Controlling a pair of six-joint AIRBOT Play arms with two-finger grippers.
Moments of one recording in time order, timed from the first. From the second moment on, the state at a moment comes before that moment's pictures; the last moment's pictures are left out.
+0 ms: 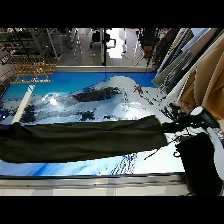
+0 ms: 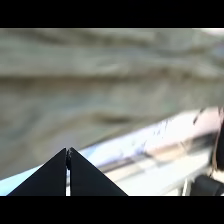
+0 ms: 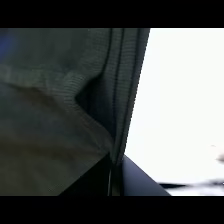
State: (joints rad) left arm 0.54 -1.22 1.07 0.88 -1.51 -1.07; right arm -0.33 -1.52 1.26 -1.24 1.23 1.11
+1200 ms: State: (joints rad) left arm 0.34 -1.18 0.86 0.94 -1.24 -1.14; right arm 0.68 -1.68 1.63 -1.30 1.04 1.64
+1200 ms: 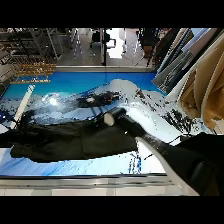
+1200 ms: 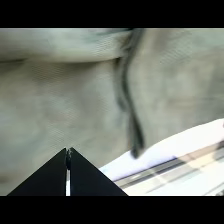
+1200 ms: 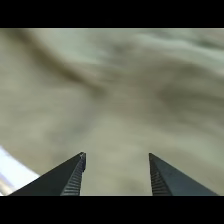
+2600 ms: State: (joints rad) left arm 0.42 -1.18 0.86 0.83 -1.27 -1.13; right arm -0.06 -1.62 1.39 -1.14 1.29 1.16
